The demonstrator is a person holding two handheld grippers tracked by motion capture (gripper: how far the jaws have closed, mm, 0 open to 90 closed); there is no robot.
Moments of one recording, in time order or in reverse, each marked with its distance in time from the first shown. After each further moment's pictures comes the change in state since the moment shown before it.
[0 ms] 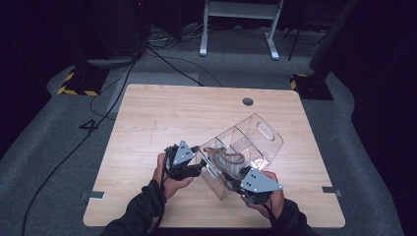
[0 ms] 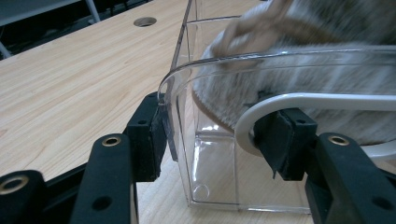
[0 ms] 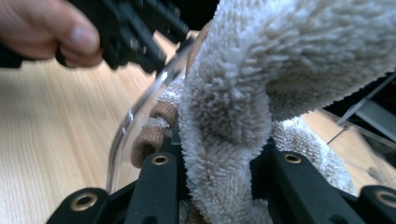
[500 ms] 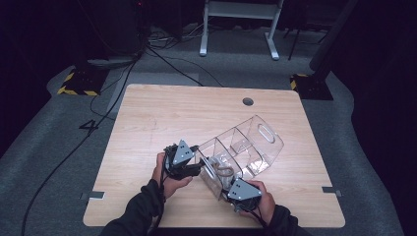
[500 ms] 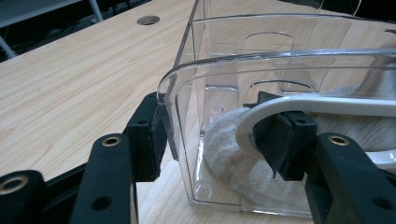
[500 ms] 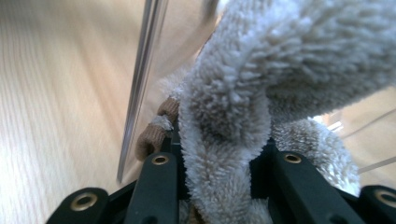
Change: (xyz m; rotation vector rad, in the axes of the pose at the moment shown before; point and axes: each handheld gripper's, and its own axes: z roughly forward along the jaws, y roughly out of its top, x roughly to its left) left arm 0.003 0.000 -0.001 0.007 0.011 0.012; right arm 0.029 -0.046 0.033 0.172 0.081 -0.051
